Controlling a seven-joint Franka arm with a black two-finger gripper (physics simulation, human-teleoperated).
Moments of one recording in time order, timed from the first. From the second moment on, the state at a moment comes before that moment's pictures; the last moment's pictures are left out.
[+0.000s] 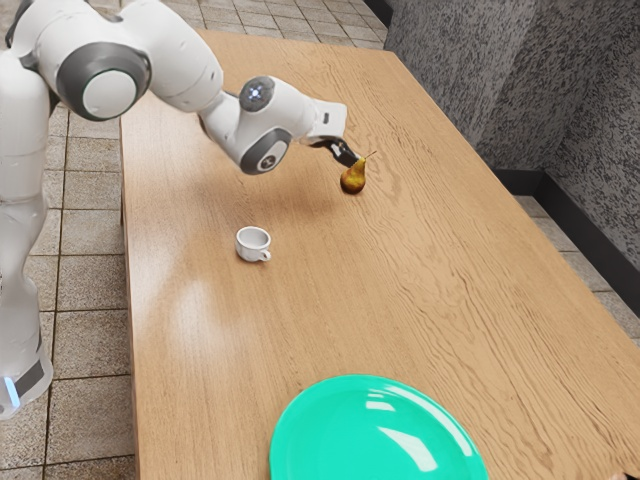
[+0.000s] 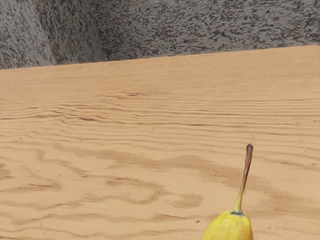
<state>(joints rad) -0.26 0.16 0.66 -2.23 -0.04 3.39 0.16</state>
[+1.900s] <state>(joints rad) 0.44 0.32 -0.06 -2.09 -0.03 3.39 0.17</state>
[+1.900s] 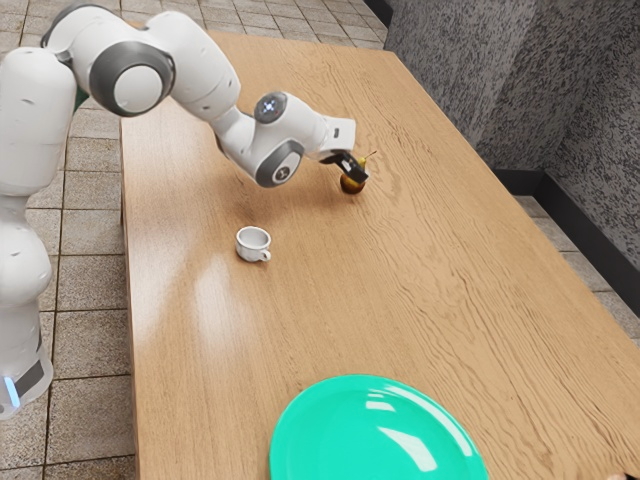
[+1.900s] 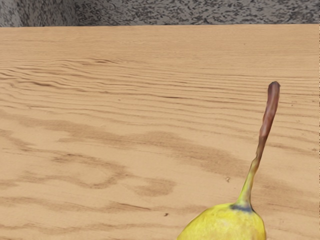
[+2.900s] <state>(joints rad) 0.51 0.38 -0.15 -2.06 -0.03 3.39 0.17</state>
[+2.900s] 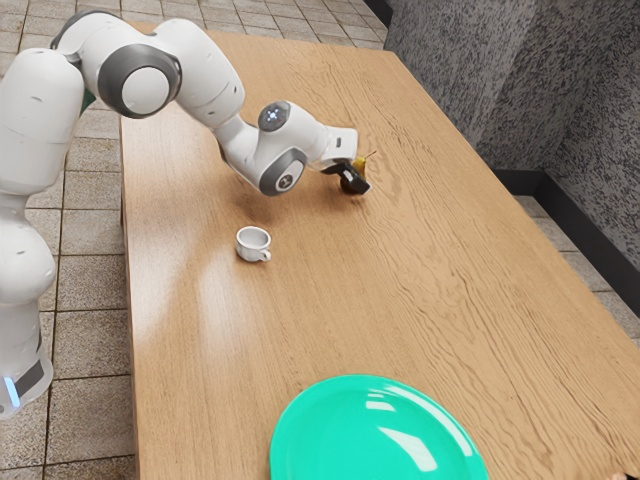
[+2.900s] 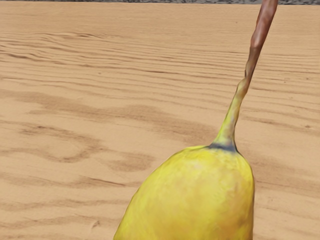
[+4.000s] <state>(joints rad) 0.53 0.30 -0.24 -2.00 -0.01 3.40 0.18</state>
